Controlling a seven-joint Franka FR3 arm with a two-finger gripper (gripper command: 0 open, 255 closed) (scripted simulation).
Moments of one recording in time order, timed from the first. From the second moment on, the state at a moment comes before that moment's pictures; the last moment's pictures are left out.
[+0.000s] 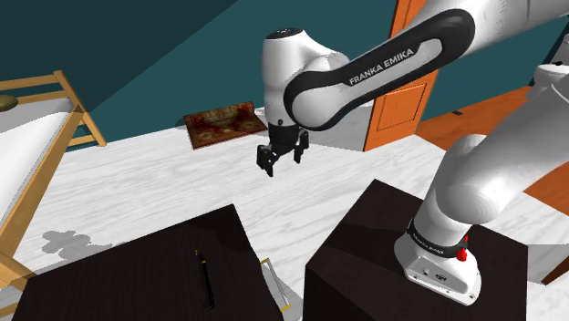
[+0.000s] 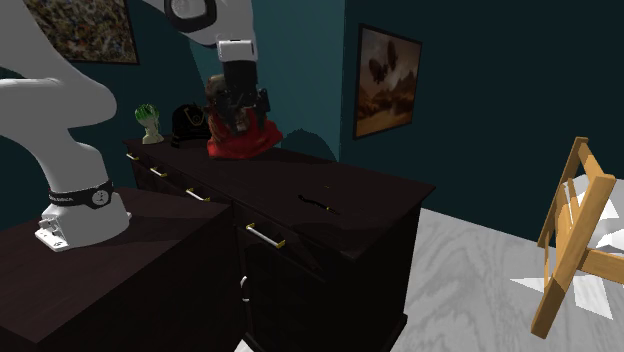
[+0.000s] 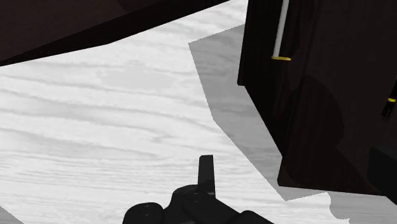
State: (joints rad) arm 0.07 -0.42 0.37 -2.52 0.10 2.17 0.60
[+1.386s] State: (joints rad) arm 0.21 0.42 0.48 -2.10 -0.27 2.47 1.22
